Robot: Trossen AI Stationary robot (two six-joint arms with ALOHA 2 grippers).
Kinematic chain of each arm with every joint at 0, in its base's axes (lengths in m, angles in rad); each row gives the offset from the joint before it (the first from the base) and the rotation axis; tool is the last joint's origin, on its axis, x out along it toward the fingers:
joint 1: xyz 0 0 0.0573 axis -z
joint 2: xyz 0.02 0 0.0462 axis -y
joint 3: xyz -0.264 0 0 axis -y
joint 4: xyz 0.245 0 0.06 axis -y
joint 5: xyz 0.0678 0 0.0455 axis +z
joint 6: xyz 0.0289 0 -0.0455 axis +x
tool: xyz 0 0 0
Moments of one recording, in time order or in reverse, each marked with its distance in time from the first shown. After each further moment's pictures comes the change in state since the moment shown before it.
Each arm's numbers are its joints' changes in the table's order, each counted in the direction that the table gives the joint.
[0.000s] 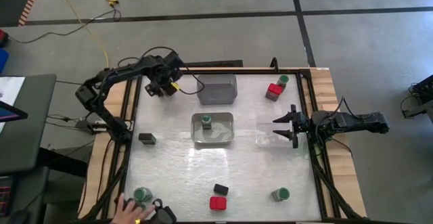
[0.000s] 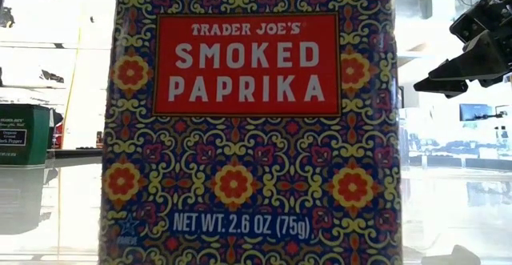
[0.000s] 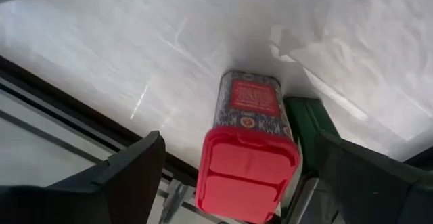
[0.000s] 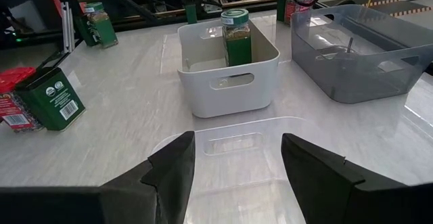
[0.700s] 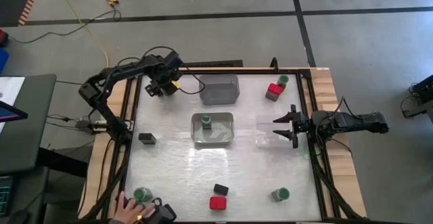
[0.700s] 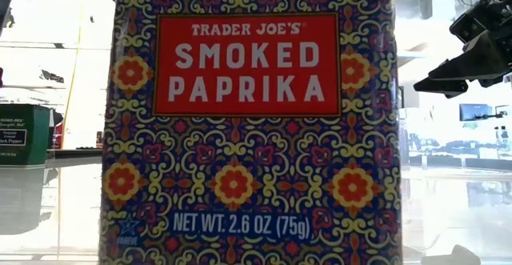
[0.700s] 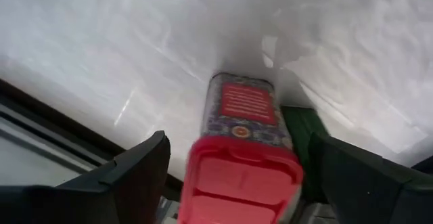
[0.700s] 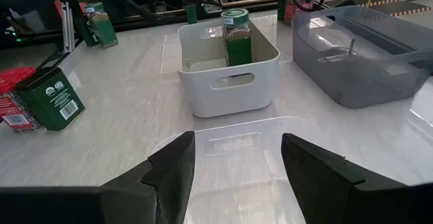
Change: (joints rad) left arm -0.021 -0.055 -0.001 0.014 -0.020 -0.012; right arm 0.000 0.000 0.000 0.000 0.000 0.000
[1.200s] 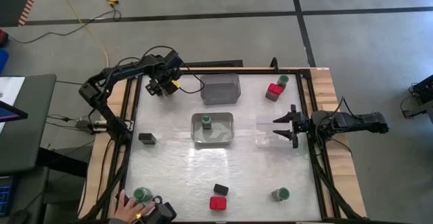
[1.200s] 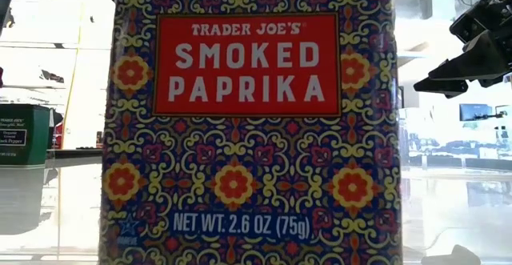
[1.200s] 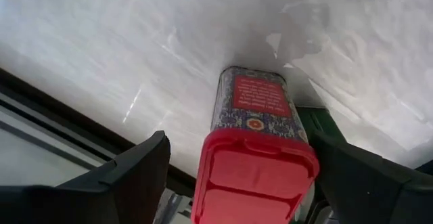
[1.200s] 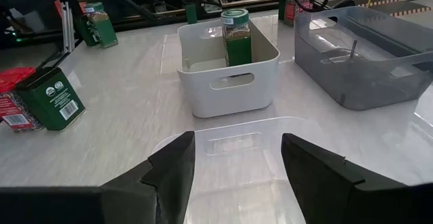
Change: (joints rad) left arm -0.012 0.000 0.000 0.020 0.008 0.036; right arm 0.000 0.000 0.000 0.000 0.000 0.000
